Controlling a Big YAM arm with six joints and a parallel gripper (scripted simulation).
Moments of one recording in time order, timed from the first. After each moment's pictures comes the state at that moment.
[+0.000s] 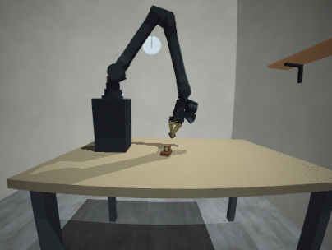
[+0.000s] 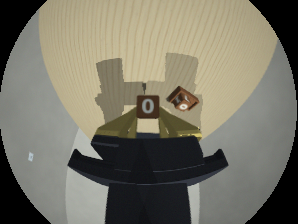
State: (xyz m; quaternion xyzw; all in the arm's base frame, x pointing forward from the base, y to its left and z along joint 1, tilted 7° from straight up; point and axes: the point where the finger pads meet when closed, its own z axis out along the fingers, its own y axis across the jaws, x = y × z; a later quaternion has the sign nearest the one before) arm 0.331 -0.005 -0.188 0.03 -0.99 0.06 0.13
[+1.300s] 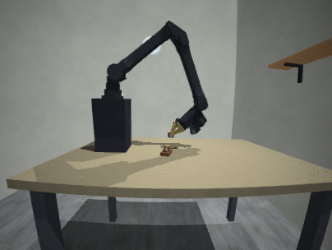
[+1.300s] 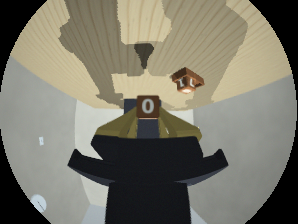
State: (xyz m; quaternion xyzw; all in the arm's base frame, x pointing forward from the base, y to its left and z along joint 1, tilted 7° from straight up) arm 0.329 -0.005 -0.190 0.01 -0.92 0.07 0.39
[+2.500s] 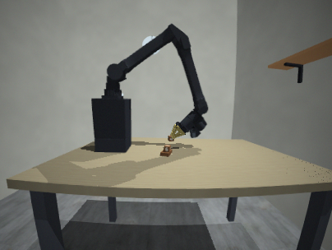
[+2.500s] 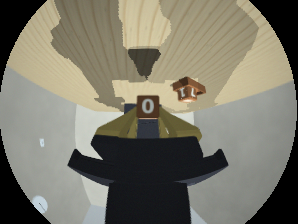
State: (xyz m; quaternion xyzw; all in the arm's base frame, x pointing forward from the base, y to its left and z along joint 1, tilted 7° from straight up) arm 0.330 -0.007 -0.211 0.01 -0.92 0.07 0.39
